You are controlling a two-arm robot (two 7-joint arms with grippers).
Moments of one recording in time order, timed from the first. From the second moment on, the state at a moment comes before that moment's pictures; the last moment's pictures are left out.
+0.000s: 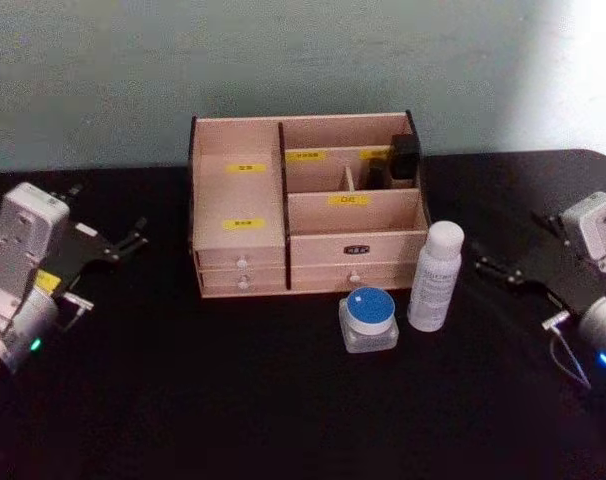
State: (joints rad) left arm -0.20 0.60 0.45 -1.41 -0.25 -0.12 0.03; right arm 0.10 0.64 -0.40 -1.51 0.27 -0.04 0.02
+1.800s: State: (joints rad) left arm -0.20 0.60 0.45 -1.41 -0.25 -0.12 0.03; right arm 0.08 0.55 -0.33 -1.57 0.41 0.09 0.37
